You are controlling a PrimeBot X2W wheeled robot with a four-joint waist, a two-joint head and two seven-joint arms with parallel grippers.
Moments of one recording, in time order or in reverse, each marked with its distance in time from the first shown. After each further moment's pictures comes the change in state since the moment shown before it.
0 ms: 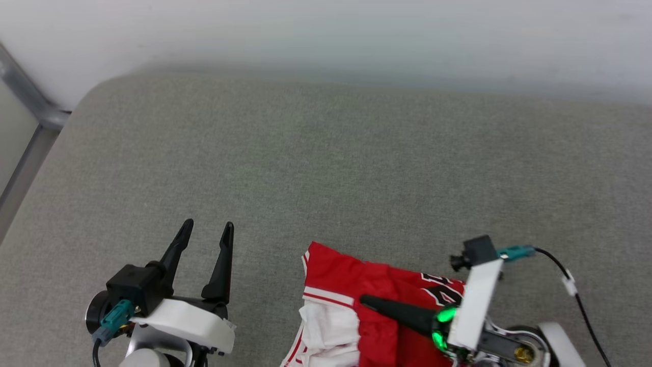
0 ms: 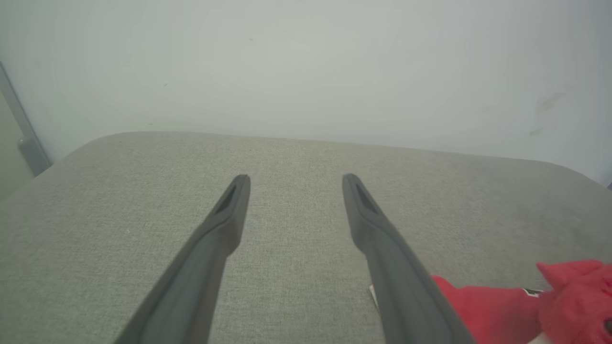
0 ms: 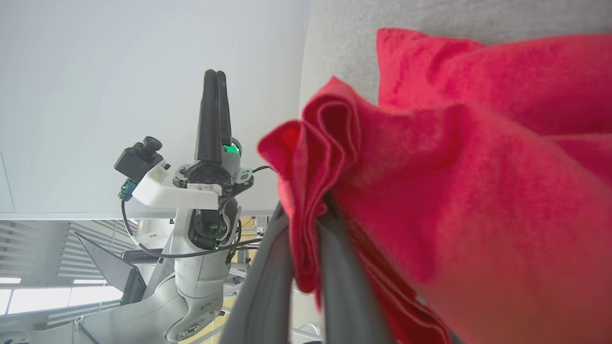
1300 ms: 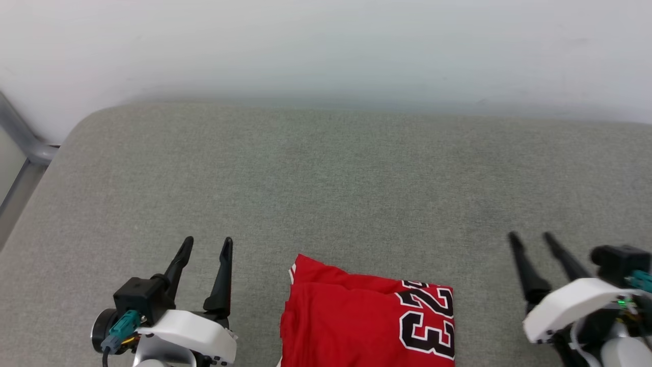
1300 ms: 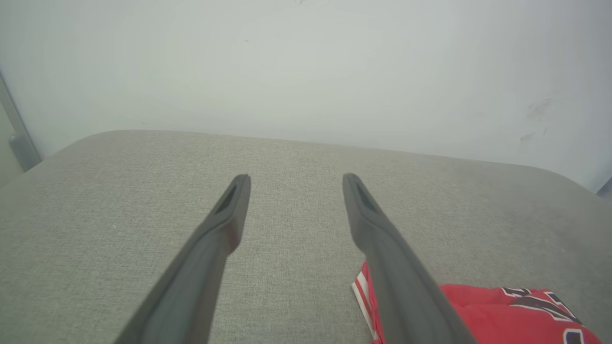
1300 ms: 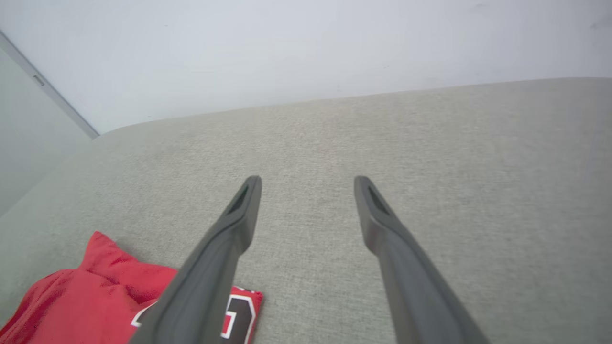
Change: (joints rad) left arm 0.024 -0.061 0.031 0.082 0.024 -0.010 -0.010; right arm 0.058 -0.093 -0.206 0.003 -0.951 0.000 -0.781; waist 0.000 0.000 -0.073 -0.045
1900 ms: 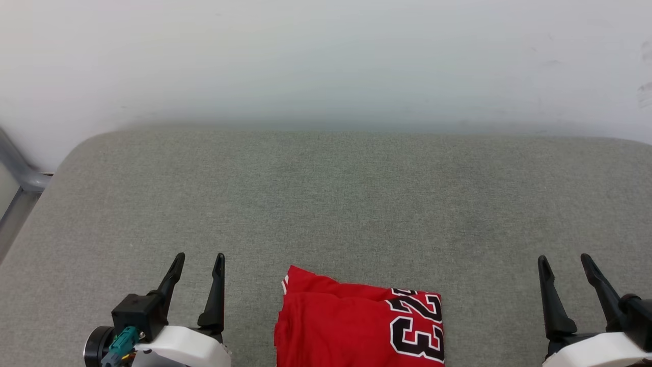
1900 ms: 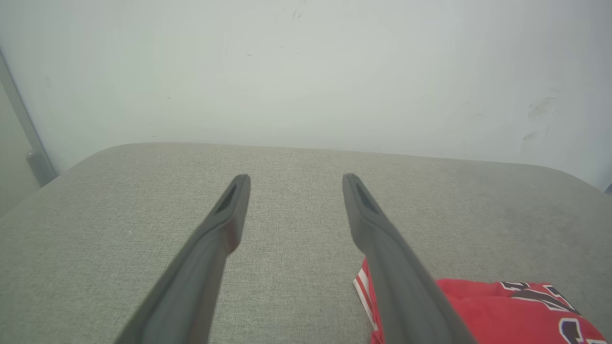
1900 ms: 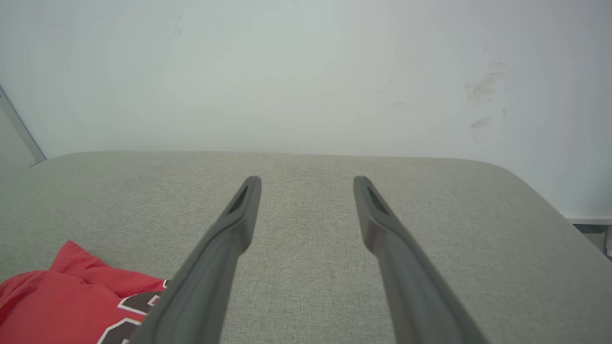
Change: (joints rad) left arm 0.056 0.004 0.021 -0.009 0.039 0.018 0.000; right arm 0.240 0.090 -0.118 -0.327 -0.263 0.000 -0.080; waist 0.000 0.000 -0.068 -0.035
